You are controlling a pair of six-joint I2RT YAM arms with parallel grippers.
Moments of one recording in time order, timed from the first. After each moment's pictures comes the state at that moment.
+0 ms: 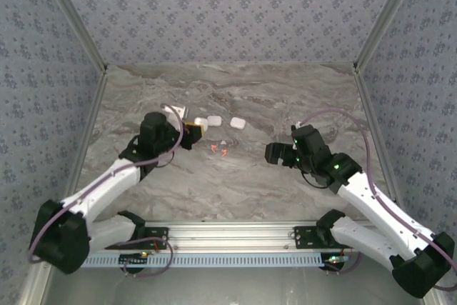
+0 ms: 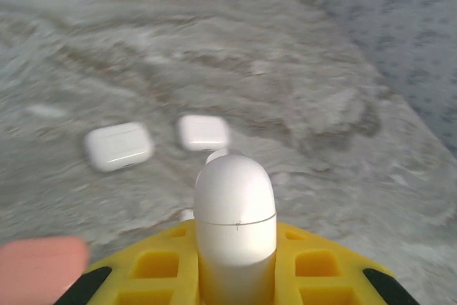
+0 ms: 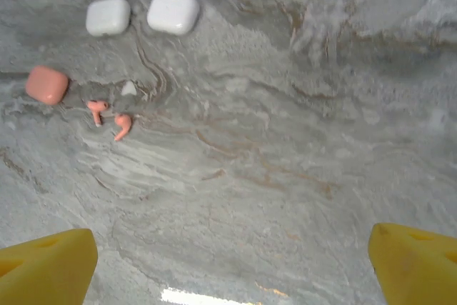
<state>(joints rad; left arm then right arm) -0.42 1.18 0.69 0.01 0.33 -0.36 0.61 0.87 0.77 -0.72 0.08 0.62</state>
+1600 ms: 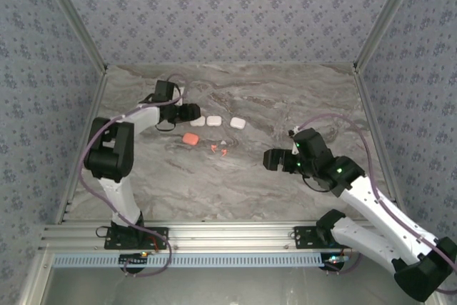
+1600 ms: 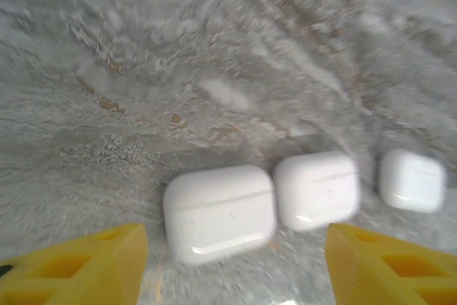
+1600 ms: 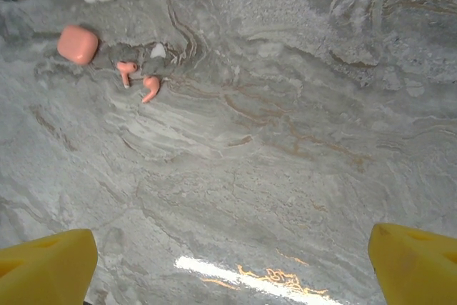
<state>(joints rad) -0.24 1.79 1.19 -0.26 0.33 -0.33 0.64 0.88 0.78 -0.75 -0.02 0.57</state>
